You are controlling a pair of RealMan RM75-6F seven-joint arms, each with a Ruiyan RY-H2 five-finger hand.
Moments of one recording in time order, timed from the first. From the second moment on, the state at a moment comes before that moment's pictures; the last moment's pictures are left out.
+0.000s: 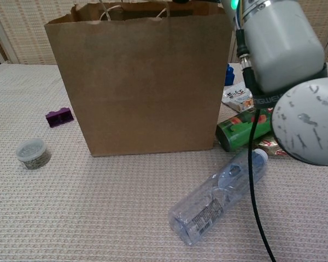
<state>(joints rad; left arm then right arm) -0.11 -1.06 0.00 -1.67 1.48 1.40 0.03 0.99 -1.85 0.49 -1.43 -1.25 1.50 -0.95</state>
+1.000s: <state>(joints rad) -0.11 -1.05 -0.01 -1.67 1.47 1.40 0.00 1.04 -1.91 0.52 -1.43 -1.19 1.50 -1.07</state>
